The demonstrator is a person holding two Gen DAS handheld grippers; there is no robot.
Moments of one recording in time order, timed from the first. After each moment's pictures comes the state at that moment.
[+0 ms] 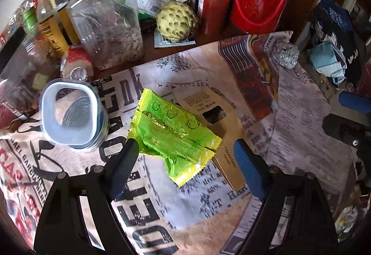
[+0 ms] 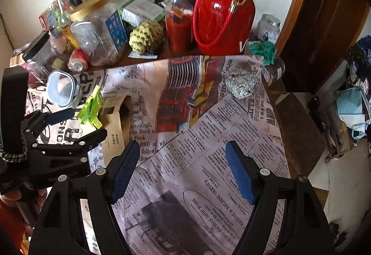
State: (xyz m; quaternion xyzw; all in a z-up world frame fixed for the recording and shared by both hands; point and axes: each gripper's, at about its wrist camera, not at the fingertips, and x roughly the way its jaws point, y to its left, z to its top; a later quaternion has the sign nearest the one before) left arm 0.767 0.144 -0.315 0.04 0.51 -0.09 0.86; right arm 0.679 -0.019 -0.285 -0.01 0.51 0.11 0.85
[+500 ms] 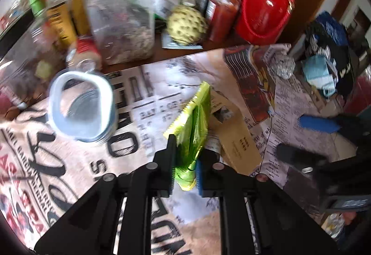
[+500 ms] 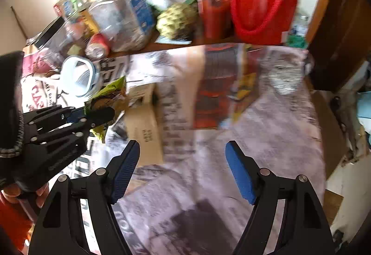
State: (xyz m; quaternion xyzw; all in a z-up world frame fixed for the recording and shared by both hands) left arm 0.760 0.176 -0.299 -0.02 0.51 -0.10 0.86; right arm 0.690 0.021 -0.312 0.01 0.54 0.18 0.82
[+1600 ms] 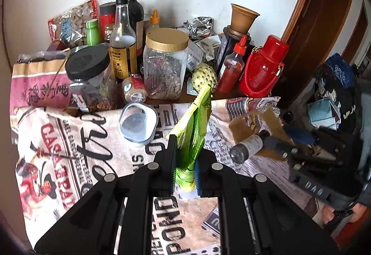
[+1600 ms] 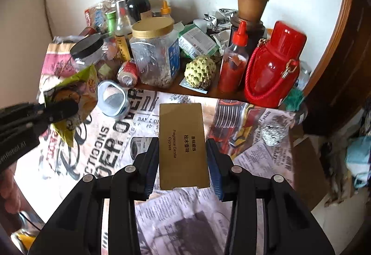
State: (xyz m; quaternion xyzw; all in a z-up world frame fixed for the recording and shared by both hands) left arm 0.694 0.197 -0.192 -0.07 0.43 -0.02 0.90; right arm 0.668 0.037 -0.237 -0.07 0.44 0.22 0.87
